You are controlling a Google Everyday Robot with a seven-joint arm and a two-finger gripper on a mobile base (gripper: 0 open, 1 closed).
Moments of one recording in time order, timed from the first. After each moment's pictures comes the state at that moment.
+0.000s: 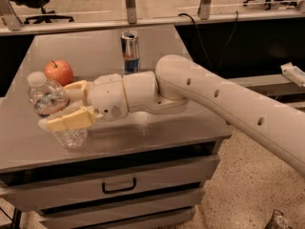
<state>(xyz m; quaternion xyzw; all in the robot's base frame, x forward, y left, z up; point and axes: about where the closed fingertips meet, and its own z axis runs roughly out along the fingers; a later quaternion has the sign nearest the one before) 0.437 0.196 0.921 -0.58 0.45 0.51 0.46</state>
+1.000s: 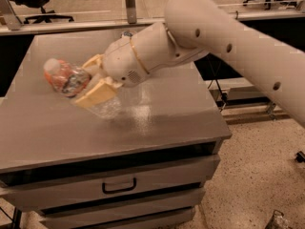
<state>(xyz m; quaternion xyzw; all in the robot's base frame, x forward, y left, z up) 0.479 0.149 0.937 -0.69 0.49 0.35 0.40</state>
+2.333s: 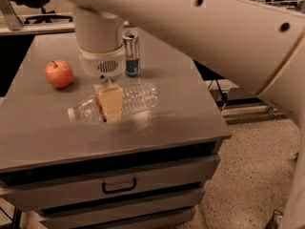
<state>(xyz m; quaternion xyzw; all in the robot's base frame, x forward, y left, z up) 0.472 0.096 0.889 -0.84 0.55 0.04 0.01</state>
